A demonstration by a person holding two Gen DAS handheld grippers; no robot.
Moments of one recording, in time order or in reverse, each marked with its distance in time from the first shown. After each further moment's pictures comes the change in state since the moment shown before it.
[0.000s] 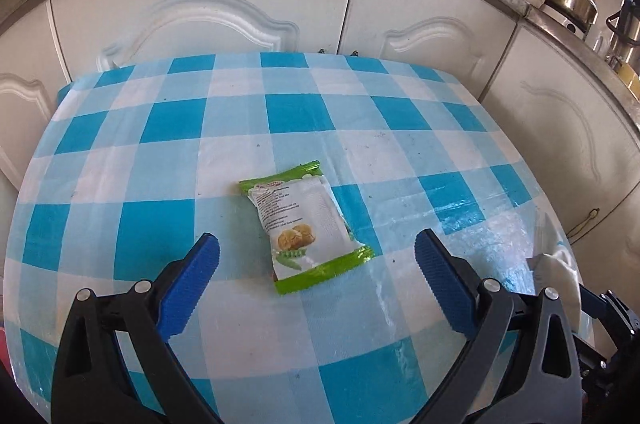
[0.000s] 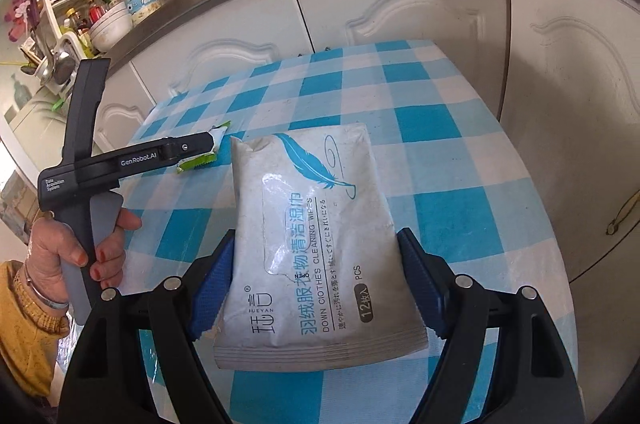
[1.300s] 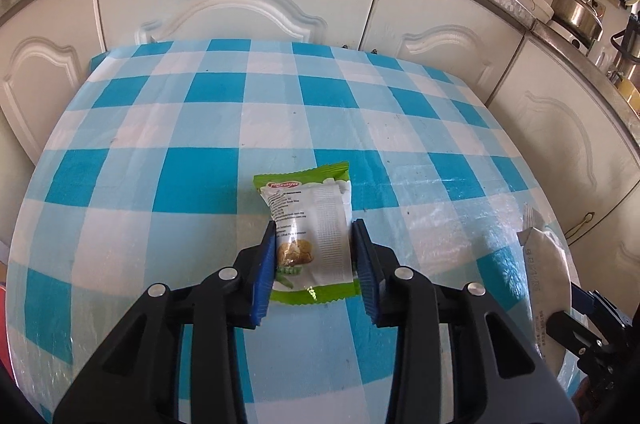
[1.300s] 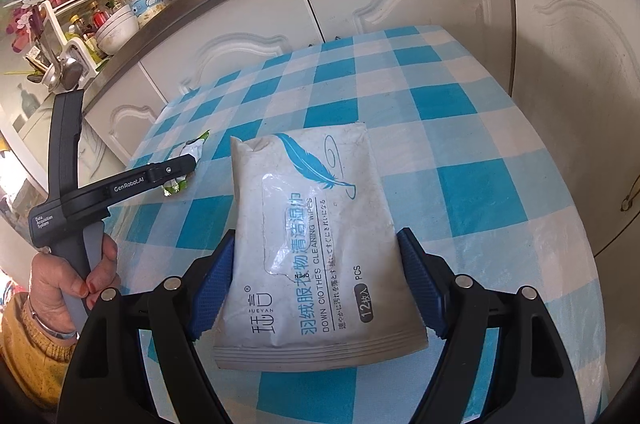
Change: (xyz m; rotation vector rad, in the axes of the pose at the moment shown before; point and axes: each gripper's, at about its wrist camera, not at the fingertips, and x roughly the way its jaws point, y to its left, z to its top) left arm -0.036 0.024 -0.038 -0.076 -0.016 -0.008; right arm 0.000 0.013 -0.012 0.036 0.026 0.055
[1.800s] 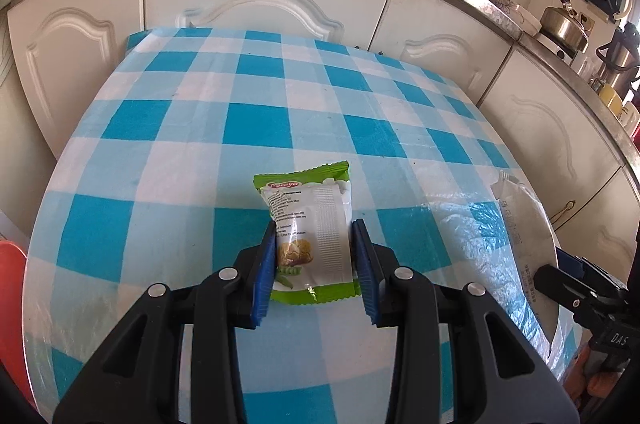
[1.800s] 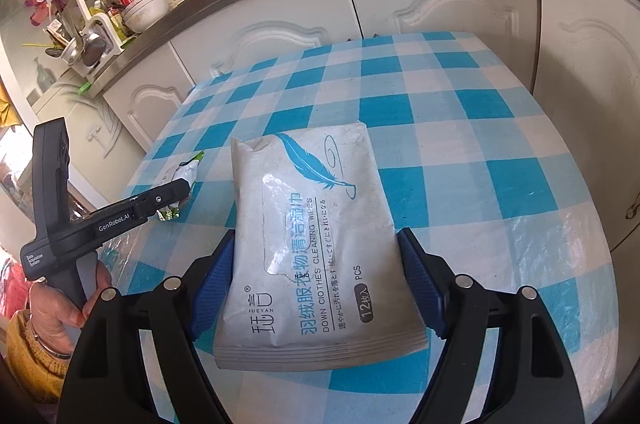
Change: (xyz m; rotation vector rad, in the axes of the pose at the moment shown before) left arm -0.056 0.039 -0.048 -0.044 -0.029 -0.032; right arm -0.008 0.049 -0.011 -0.066 0.017 0.027
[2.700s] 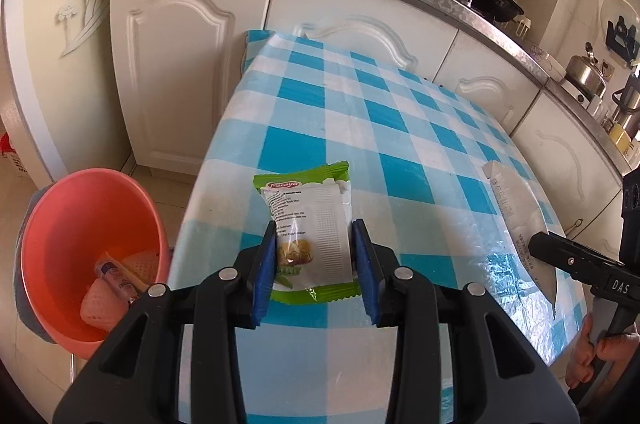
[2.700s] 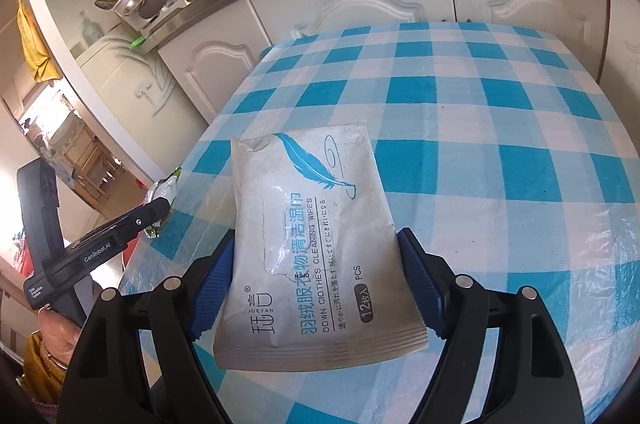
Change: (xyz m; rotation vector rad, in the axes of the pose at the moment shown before) left arm -0.108 0.103 -0.072 -0.142 -0.104 0.103; right arm 0.015 0.101 -0.020 -0.108 0.092 0.134
